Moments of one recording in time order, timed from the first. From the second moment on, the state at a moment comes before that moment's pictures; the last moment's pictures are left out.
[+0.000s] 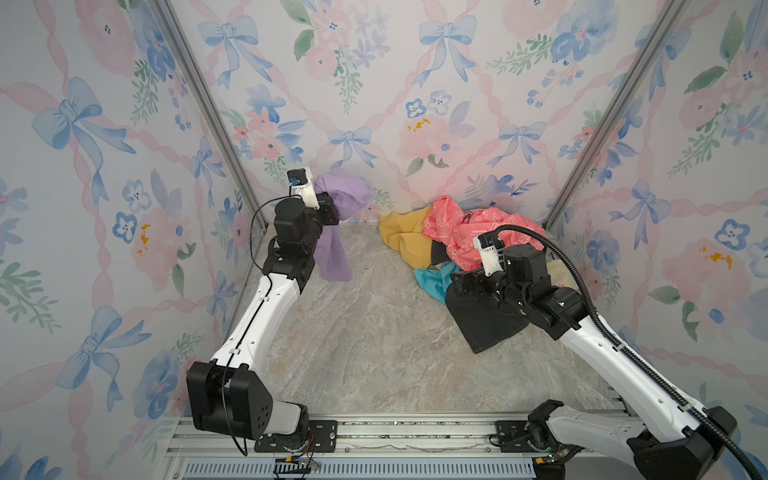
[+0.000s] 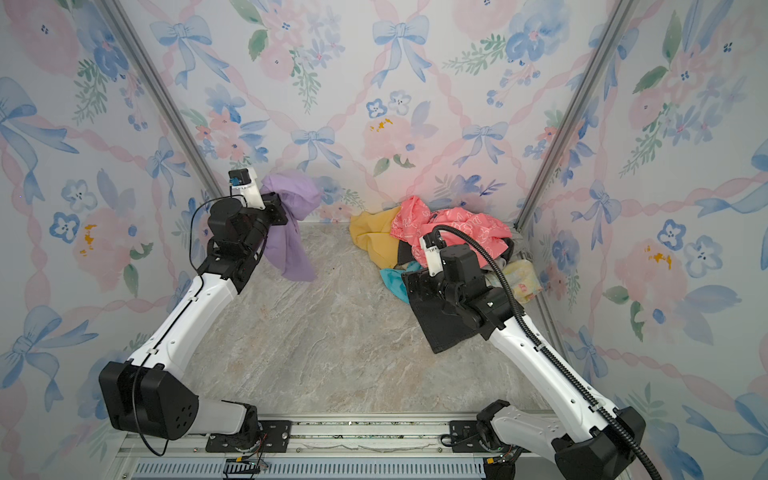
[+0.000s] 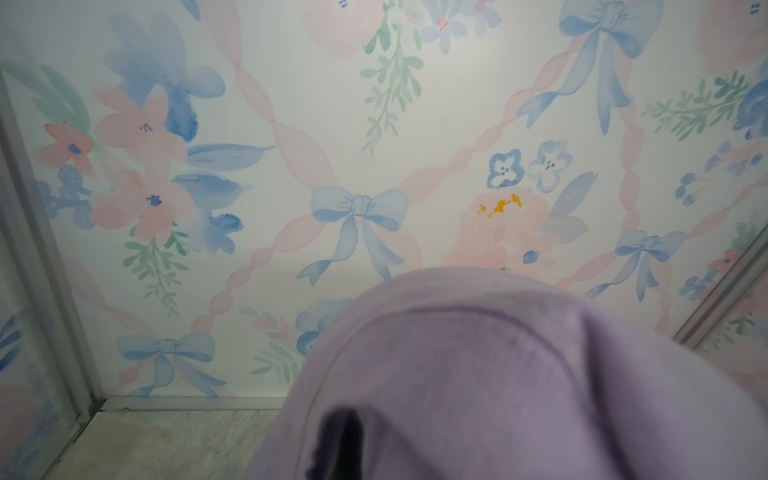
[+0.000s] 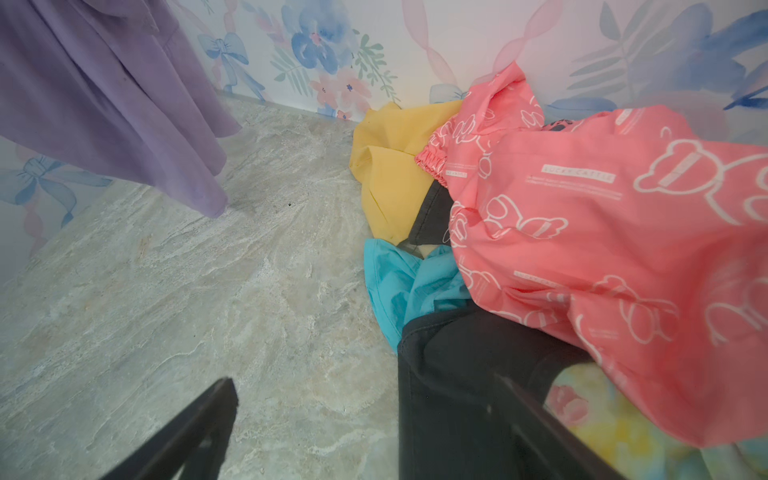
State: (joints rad) left arm -0.14 1.40 1.29 0.13 -0.04 -0.20; right arm 0.56 1.14 1.15 -0.56 0.04 0.12
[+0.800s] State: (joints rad) left arm 0.05 1.68 1.30 0.28 -0.18 -0.23; right arm 0.65 1.11 1.00 -0.46 0.12 0.11
